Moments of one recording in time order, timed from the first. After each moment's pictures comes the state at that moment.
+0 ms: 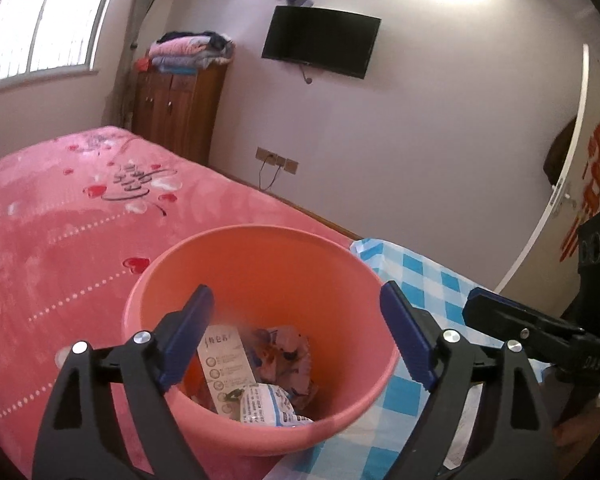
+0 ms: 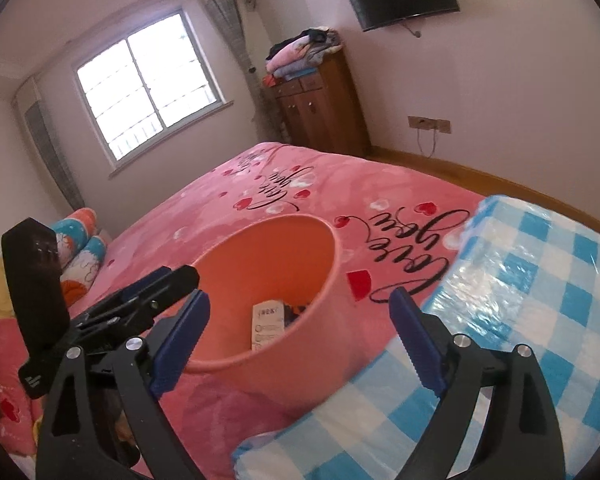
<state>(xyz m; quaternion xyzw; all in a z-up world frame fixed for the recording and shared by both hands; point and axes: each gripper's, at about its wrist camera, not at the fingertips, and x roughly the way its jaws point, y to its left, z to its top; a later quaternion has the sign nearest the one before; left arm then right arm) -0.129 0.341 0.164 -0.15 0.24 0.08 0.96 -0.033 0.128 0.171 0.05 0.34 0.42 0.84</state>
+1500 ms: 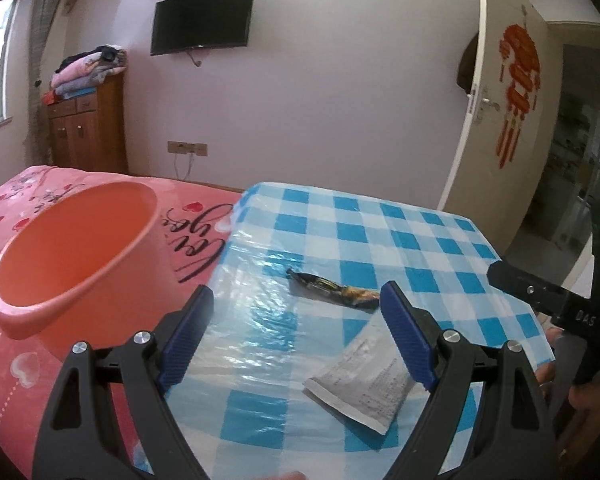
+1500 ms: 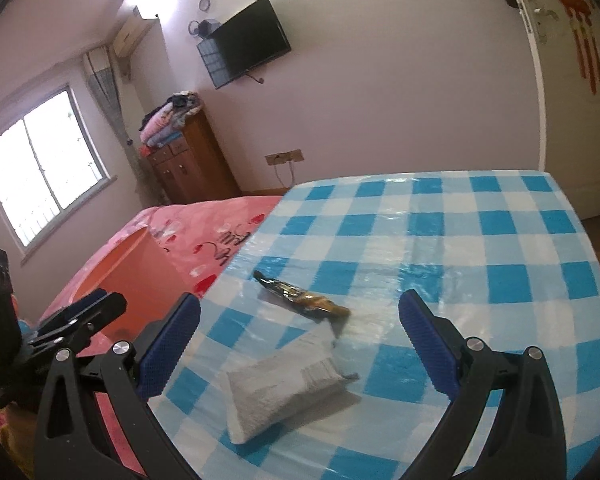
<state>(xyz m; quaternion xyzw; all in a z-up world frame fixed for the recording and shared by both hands) -0.146 0.165 0.134 -0.05 0.28 -0.06 0.96 -0.111 -0.103 0.120 0.12 0.31 0.19 0.93</state>
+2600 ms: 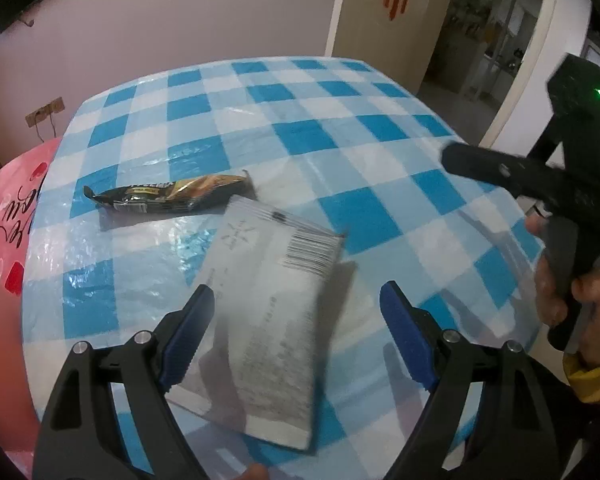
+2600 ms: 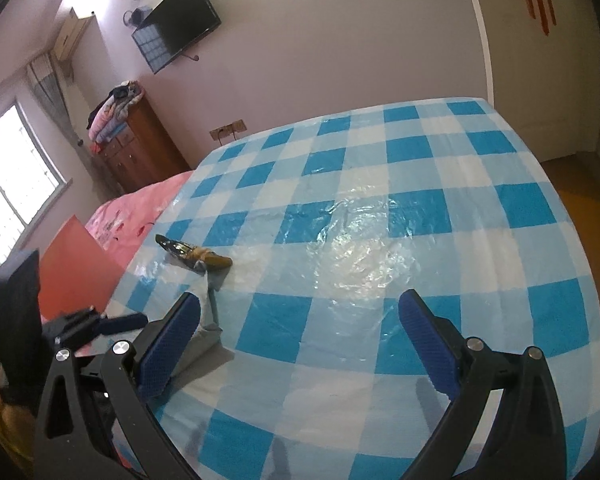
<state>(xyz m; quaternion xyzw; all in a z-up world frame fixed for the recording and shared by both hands) -0.075 0.049 0.035 0.08 0.45 -0.28 0.84 -0.097 -0.182 0.050 0.14 0.38 0.12 0.91</state>
